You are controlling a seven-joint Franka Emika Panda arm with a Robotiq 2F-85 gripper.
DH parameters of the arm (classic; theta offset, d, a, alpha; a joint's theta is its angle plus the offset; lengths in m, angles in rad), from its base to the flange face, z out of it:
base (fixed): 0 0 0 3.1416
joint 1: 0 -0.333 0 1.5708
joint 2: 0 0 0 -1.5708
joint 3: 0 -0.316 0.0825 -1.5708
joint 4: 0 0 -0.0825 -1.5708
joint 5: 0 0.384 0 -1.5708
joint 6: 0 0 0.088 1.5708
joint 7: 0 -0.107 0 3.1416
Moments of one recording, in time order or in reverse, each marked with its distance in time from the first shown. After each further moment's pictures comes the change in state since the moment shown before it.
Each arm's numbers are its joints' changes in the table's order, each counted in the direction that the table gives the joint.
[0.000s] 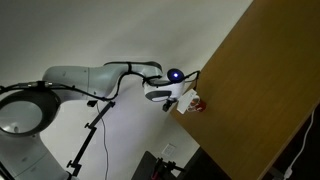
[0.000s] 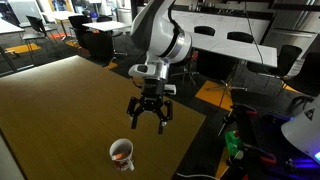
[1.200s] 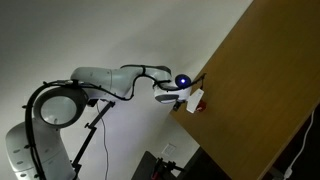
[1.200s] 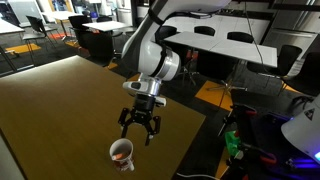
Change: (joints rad) arm 0.005 0.192 -0.052 0.138 0.092 -0.163 0.151
